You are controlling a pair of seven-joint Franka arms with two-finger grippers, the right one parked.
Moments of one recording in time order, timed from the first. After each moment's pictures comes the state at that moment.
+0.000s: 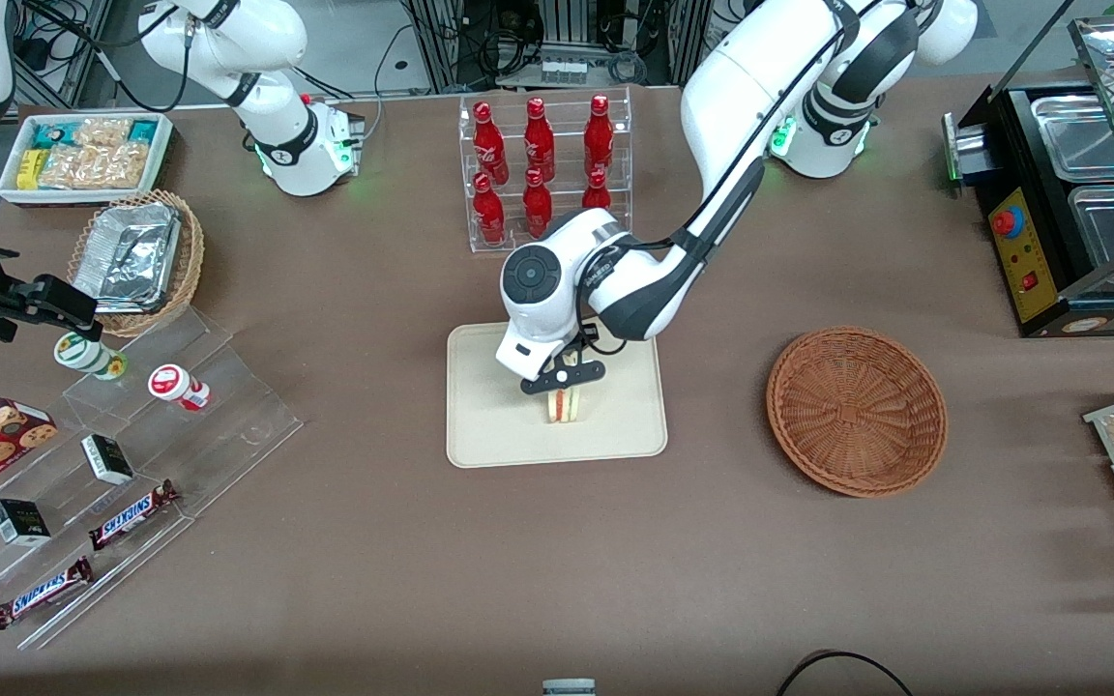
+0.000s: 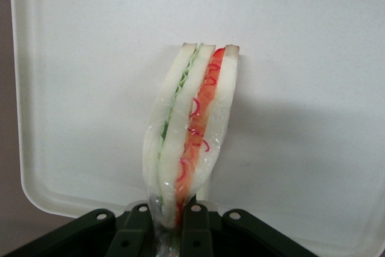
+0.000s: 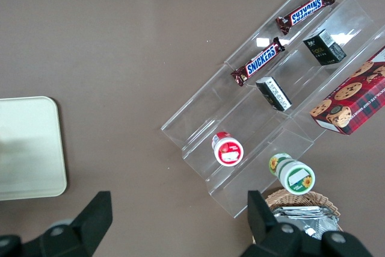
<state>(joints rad) -0.66 0.79 -0.23 -1.34 0.13 2.00 -1.11</state>
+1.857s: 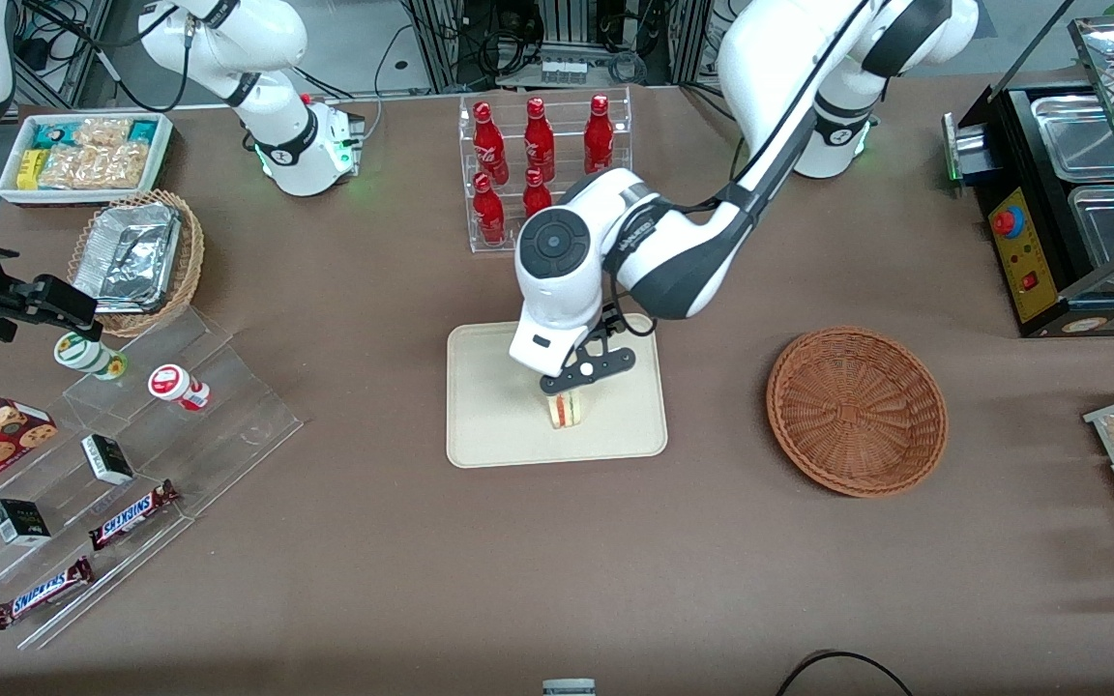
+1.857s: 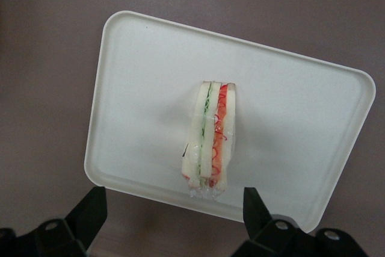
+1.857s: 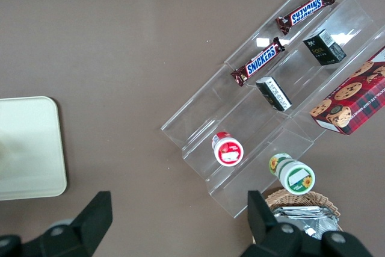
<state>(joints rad) -0.60 0.67 -0.23 -1.24 0.08 1.81 -1.09</state>
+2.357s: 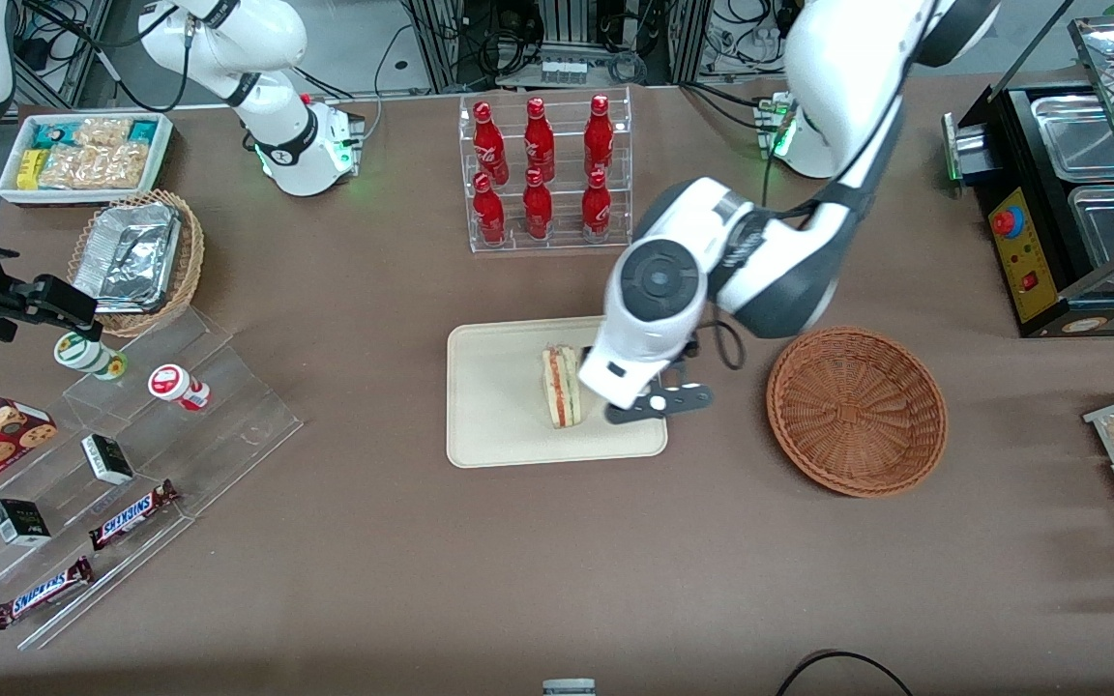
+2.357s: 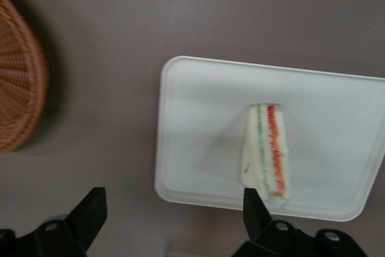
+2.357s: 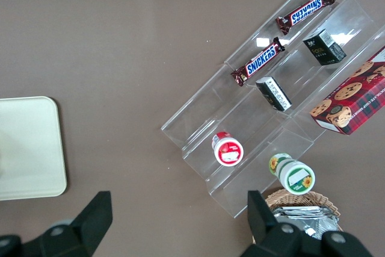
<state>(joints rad) -0.43 0.59 -0.22 -1.22 0.06 1.65 -0.79</state>
